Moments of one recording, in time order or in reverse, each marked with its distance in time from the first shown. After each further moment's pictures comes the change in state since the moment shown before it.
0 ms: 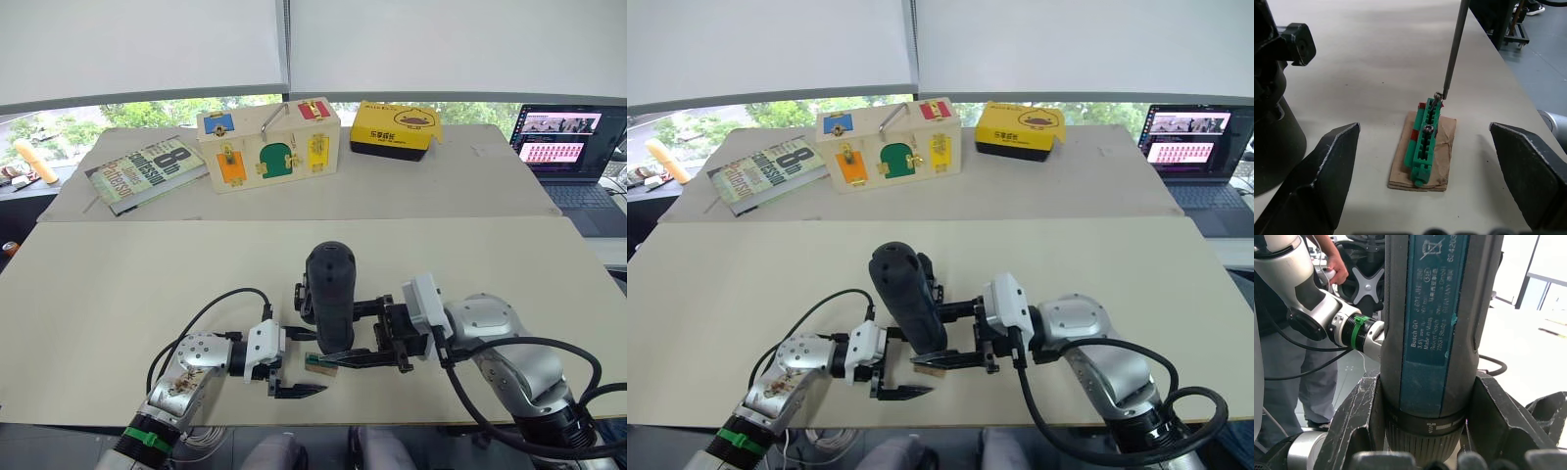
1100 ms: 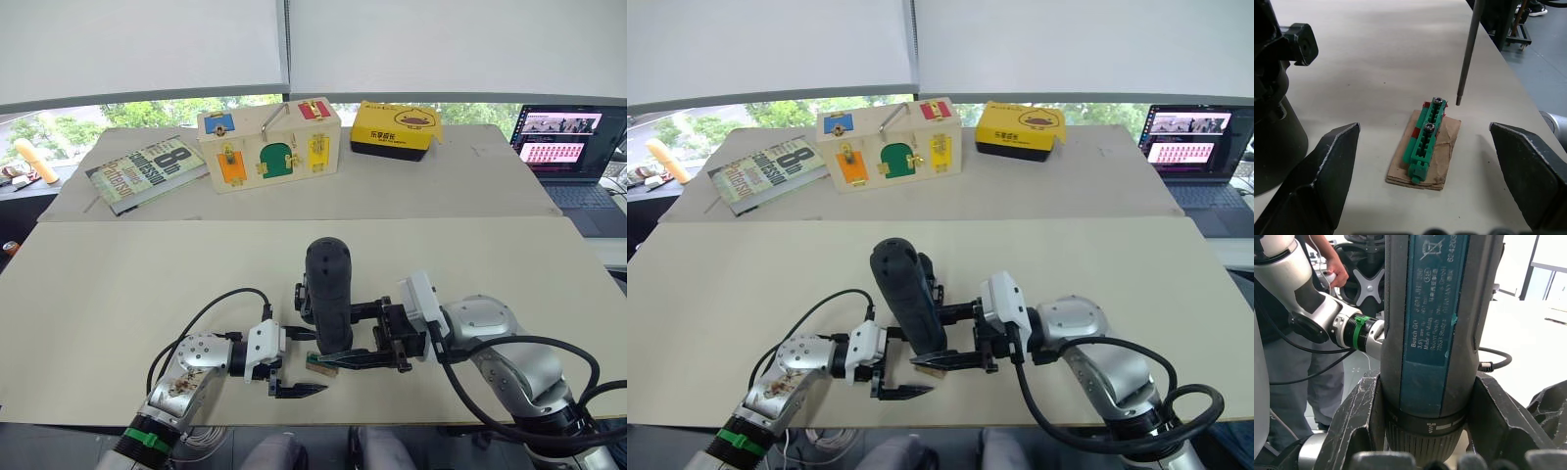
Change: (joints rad) left arm 0.002 -0.002 -0.001 -0.002 0.000 0.000 0.008; right arm 0.000 -0.001 0.002 0.000 0.021 0.061 -0.005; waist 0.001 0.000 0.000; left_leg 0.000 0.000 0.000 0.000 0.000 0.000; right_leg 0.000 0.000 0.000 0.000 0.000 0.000
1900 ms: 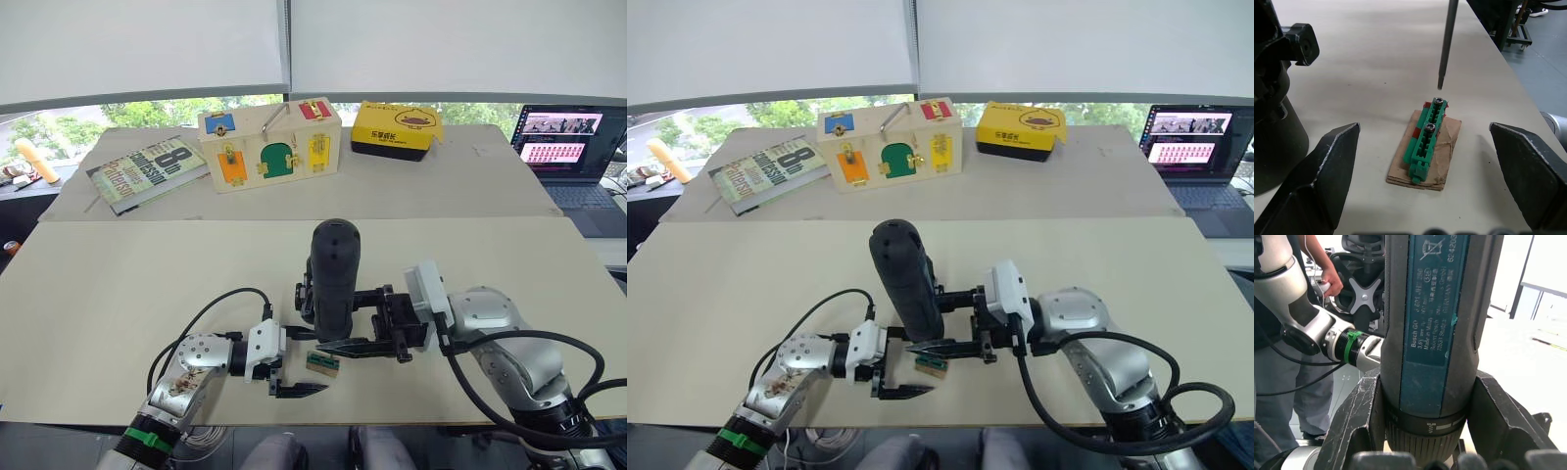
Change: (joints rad) left arm -0.002 -0.002 0.002 0.003 0.000 0.000 0.001; right arm -0.037 0.031 -0.024 -0.001 0.005 -0.021 -0.007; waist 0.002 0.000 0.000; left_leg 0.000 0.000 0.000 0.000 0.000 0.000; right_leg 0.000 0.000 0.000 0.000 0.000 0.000
